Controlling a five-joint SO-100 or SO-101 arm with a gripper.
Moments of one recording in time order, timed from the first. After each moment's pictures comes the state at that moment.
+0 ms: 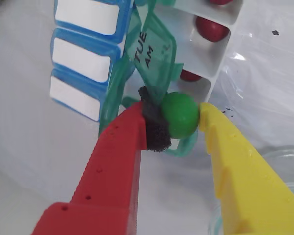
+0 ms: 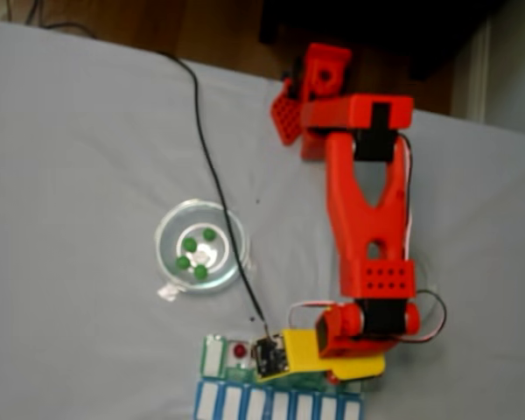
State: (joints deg) arm -11.4 84.7 70.9 66.8 -3.9
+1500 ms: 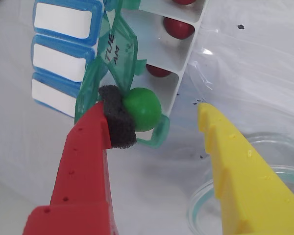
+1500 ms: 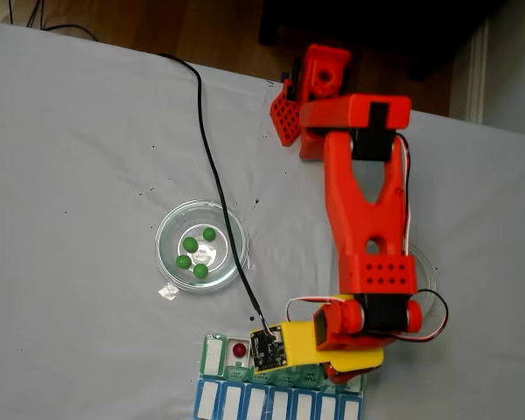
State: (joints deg) arm -10.5 89.6 71.2 74.7 -5.1
